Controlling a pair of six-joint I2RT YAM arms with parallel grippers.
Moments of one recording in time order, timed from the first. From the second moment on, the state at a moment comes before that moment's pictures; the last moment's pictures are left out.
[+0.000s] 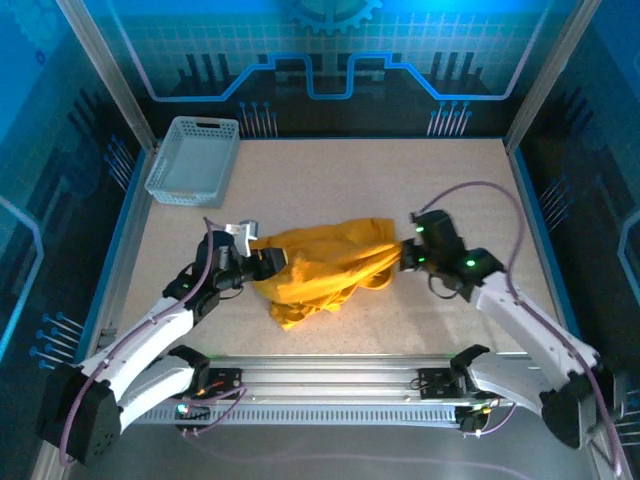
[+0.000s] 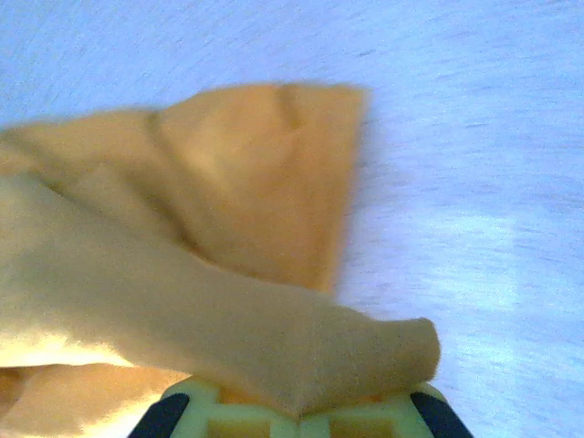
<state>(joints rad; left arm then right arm) -0.36 0.94 0.50 -0.11 0.31 -0.64 0.41 0.98 0.84 -0.69 0.12 0.42</state>
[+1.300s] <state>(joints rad) -0.22 1.44 1.01 -0.25 0.29 -0.70 0.01 1.01 1.05 -0.79 -0.08 0.43</state>
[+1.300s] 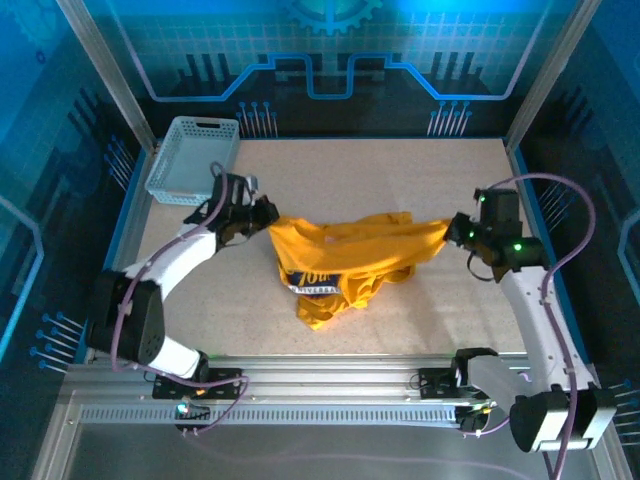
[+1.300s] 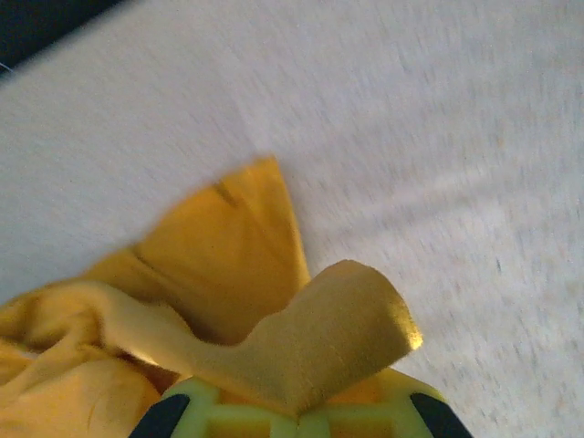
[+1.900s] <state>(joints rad) -0.35 1.00 1.58 -0.46 0.08 -0.50 0.12 1.15 1.66 -0.79 -0.20 0.39</state>
